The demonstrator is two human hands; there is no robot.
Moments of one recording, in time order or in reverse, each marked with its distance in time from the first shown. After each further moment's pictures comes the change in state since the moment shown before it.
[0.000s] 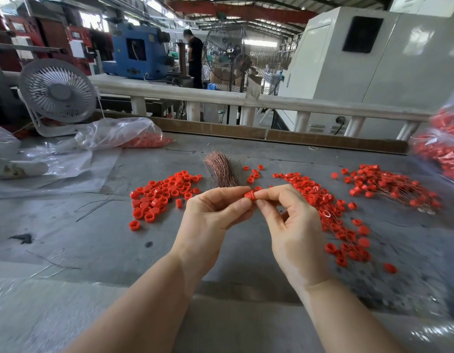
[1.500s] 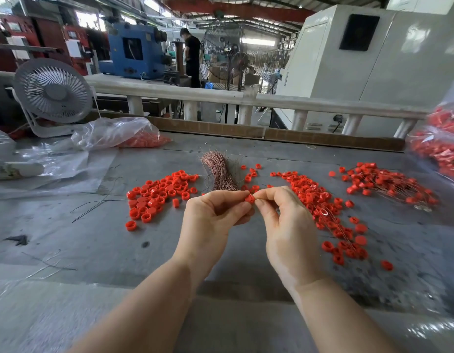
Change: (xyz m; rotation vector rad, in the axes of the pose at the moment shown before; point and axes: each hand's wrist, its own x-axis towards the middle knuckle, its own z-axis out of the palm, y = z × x) left_hand -0.004 -0.003 0.006 0.199 0.059 0.104; right_hand -0.004 -0.003 0.003 -0.143 0.013 0.059
